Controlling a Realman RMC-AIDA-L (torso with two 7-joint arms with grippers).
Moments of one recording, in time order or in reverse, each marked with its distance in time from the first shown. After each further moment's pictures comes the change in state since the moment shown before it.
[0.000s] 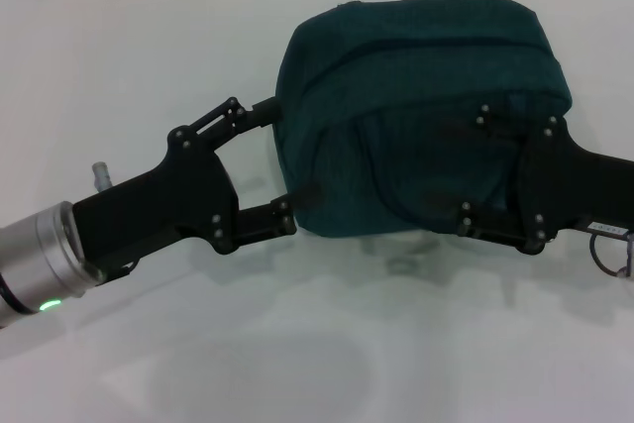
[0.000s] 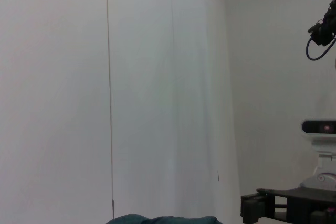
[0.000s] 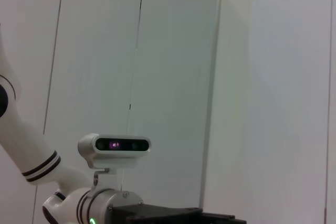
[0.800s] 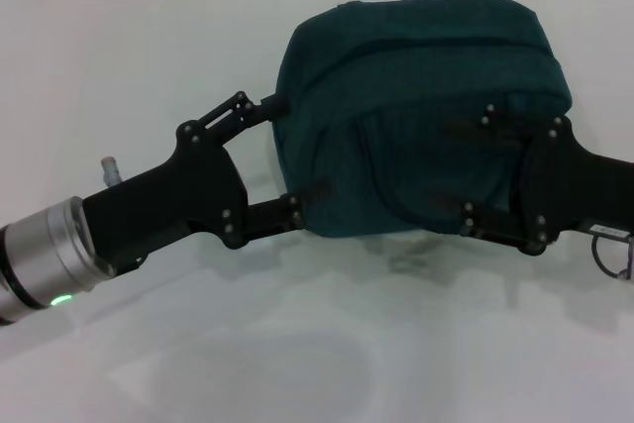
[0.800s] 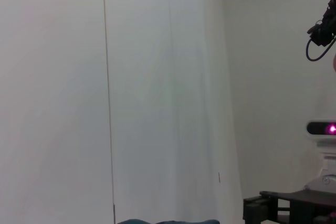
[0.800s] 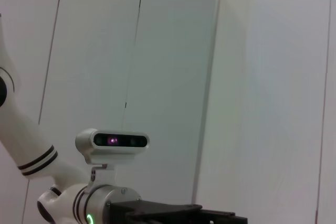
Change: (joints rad) left arm -0.013 -0.011 -0.003 -0.004 -0.002 -0.010 0.024; right arm -0.007 0.002 0.006 0.011 0.005 0.001 -0.046
